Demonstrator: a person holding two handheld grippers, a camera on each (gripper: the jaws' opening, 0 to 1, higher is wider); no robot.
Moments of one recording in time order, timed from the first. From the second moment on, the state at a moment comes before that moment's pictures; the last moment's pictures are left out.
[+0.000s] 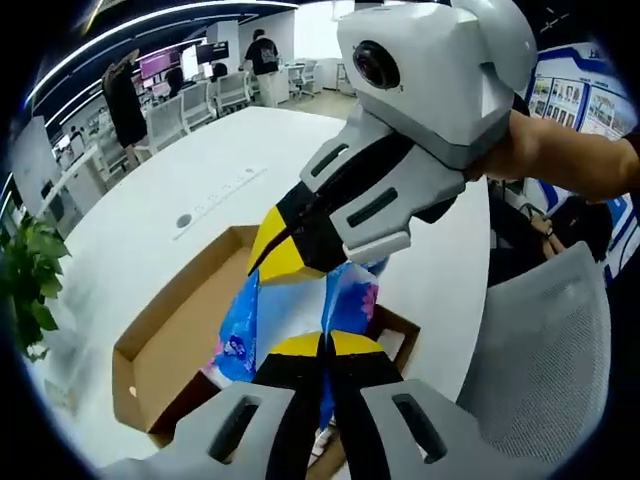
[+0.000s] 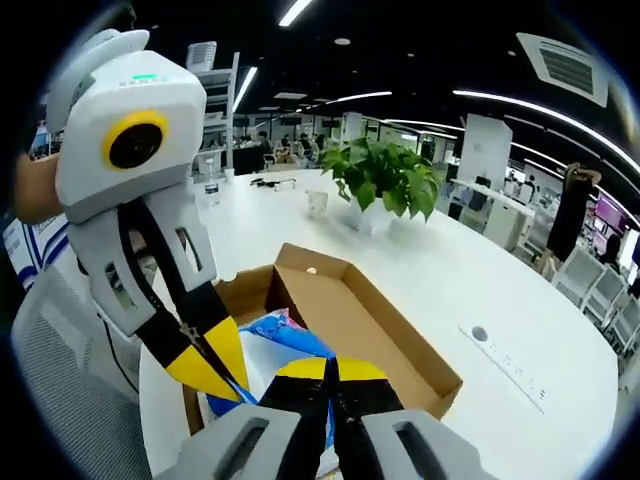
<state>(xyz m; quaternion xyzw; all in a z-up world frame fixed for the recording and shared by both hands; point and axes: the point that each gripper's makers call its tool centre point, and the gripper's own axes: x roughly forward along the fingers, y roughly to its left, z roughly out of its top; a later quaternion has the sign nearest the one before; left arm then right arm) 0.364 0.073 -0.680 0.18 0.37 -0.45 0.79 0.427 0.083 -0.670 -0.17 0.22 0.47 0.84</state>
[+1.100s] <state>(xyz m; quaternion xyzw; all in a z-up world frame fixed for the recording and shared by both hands) 0.356 -0.053 -0.665 0.22 0.34 -0.56 0.72 0.417 -0.045 -0.663 -0.17 0.24 0.38 0.87</state>
